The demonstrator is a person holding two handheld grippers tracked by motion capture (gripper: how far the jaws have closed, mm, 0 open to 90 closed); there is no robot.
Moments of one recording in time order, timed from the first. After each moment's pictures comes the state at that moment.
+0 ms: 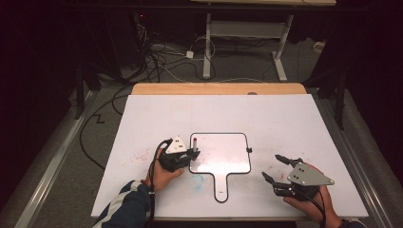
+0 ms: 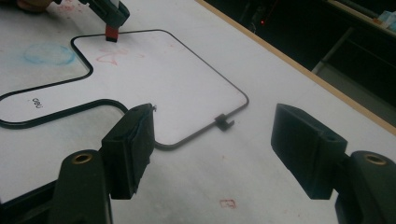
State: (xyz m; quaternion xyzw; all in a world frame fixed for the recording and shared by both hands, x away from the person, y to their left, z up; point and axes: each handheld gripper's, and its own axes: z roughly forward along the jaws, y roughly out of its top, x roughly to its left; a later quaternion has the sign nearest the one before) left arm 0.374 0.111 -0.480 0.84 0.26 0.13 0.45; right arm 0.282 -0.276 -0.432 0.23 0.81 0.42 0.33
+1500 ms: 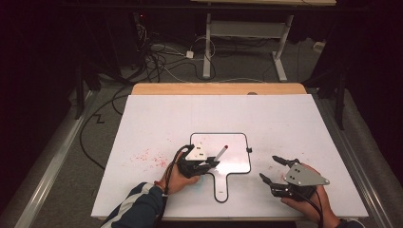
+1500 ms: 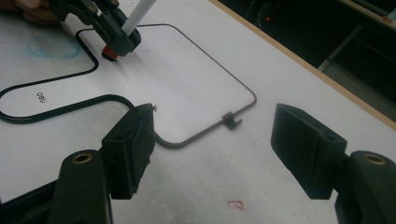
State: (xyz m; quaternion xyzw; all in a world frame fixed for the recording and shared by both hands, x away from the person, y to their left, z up) left arm 0.369 0.059 -0.480 0.87 0.17 0.09 0.46; right arm 0.283 -0.270 -0.436 0.22 0.82 0.41 0.32
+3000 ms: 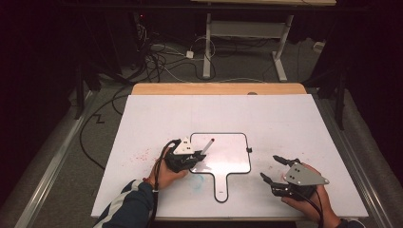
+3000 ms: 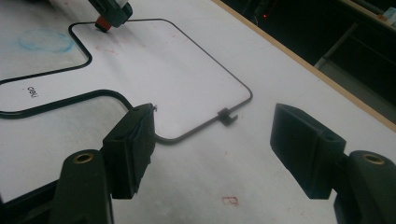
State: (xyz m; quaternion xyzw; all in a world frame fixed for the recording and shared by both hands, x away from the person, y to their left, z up) left arm 0.377 0.095 -0.477 0.87 0.21 0.11 0.44; right arm 0.284 -0.271 -0.437 0.22 0.82 0.41 0.33
